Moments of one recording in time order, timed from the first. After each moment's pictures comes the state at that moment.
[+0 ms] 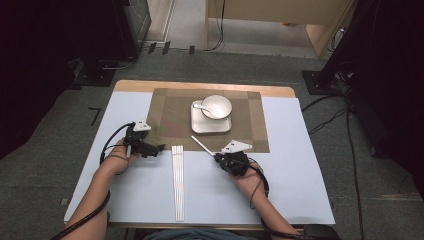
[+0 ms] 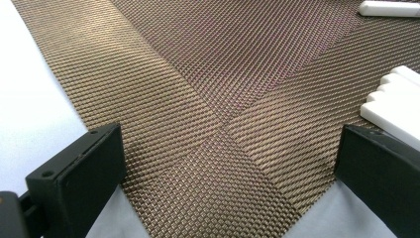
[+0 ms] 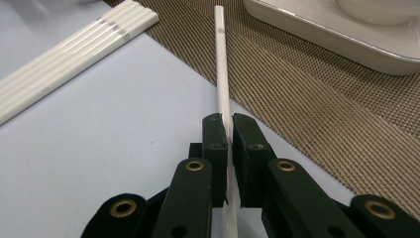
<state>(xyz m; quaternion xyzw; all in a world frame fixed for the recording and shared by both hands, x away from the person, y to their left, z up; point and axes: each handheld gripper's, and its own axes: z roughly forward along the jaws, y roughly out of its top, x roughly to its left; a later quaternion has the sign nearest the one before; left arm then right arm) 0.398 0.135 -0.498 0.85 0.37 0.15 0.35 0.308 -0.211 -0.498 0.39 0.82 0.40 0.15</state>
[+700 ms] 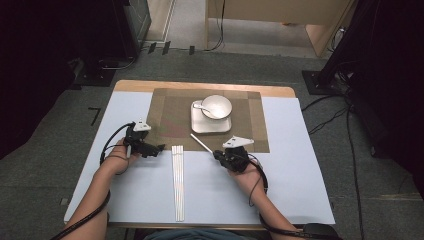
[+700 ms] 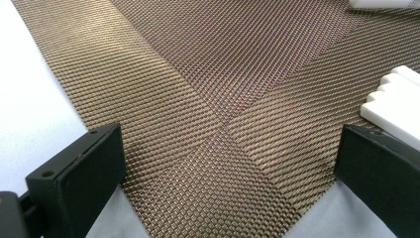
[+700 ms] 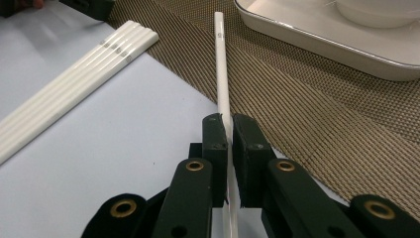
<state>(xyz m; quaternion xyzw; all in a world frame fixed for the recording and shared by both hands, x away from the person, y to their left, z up) 0.398 0.135 -0.498 0.85 0.37 0.15 0.35 0.318 -0.212 -0.492 0.41 0.80 0.42 0.12</state>
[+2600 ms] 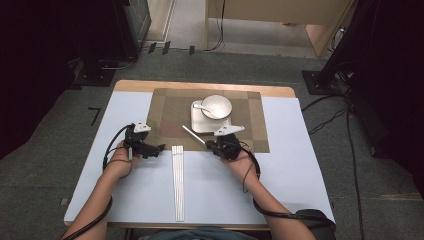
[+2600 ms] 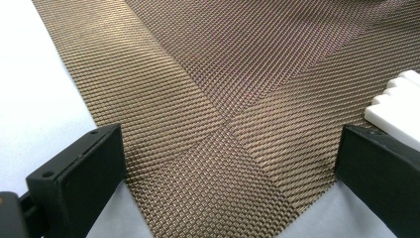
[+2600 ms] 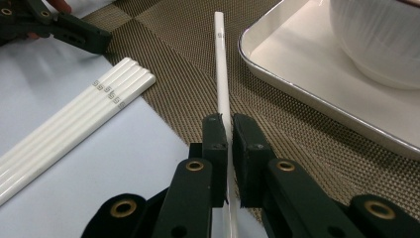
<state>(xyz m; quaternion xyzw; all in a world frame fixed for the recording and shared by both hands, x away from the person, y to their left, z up) 0.393 0.133 -0.499 0.83 0.39 0.17 0.35 0.355 -0.191 -0.482 0.38 0.82 0.42 0.11</state>
